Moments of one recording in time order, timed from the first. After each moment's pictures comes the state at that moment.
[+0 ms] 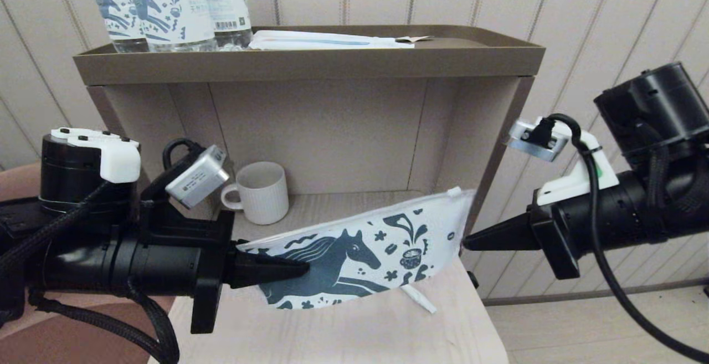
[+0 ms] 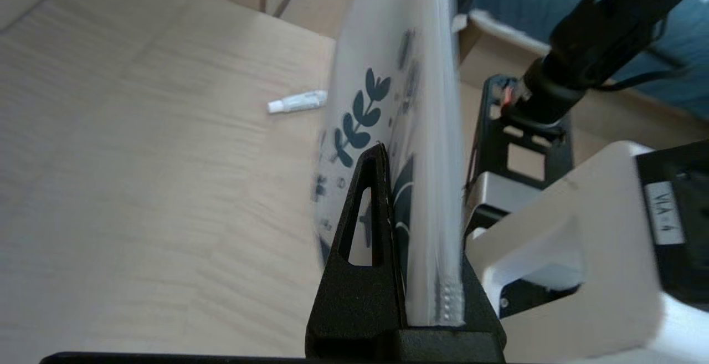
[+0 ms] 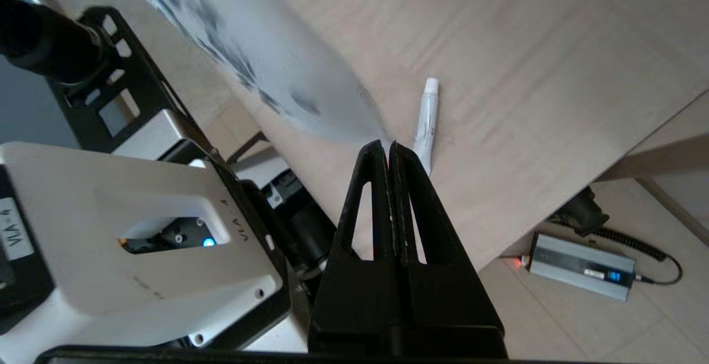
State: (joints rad) left arm -0.50 1.45 -0.74 -0.31 -0.85 0.13; right arm 0.40 1.47 -1.21 0.45 0.53 -0.16
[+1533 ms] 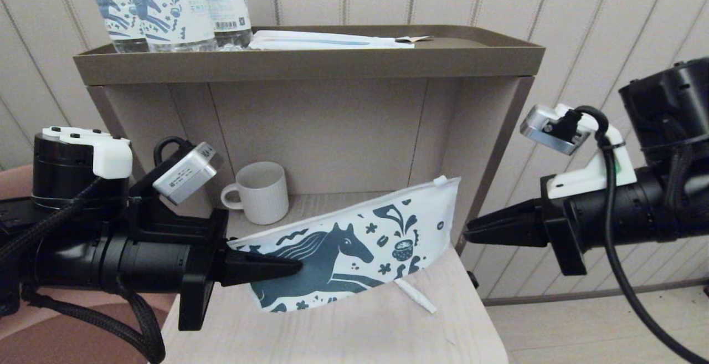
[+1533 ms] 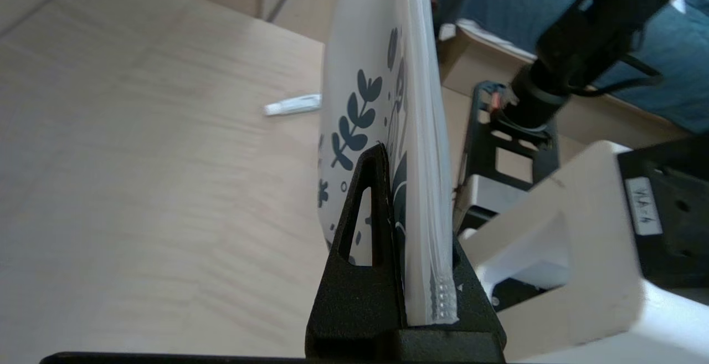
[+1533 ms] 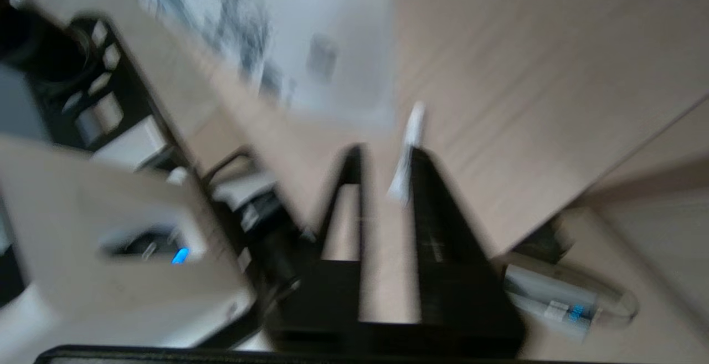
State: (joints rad) left arm -0.46 1.45 -0.73 -0.31 -0.91 0.13; right arm 0.39 1.43 -1.15 0.33 0.54 -0.22
